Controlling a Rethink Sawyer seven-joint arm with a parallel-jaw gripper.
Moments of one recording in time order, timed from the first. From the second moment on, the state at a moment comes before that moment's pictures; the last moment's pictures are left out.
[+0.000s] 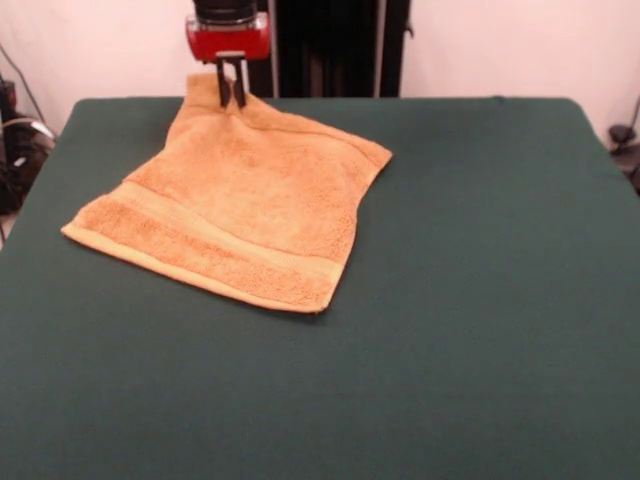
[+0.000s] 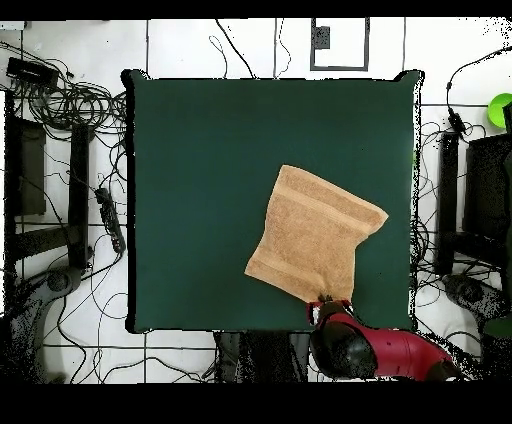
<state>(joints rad) -0.76 -0.63 0.09 2.14 -0.71 0.03 1.66</state>
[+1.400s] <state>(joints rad) -0.78 -0.64 0.12 2.15 -0.71 0.04 1.66</state>
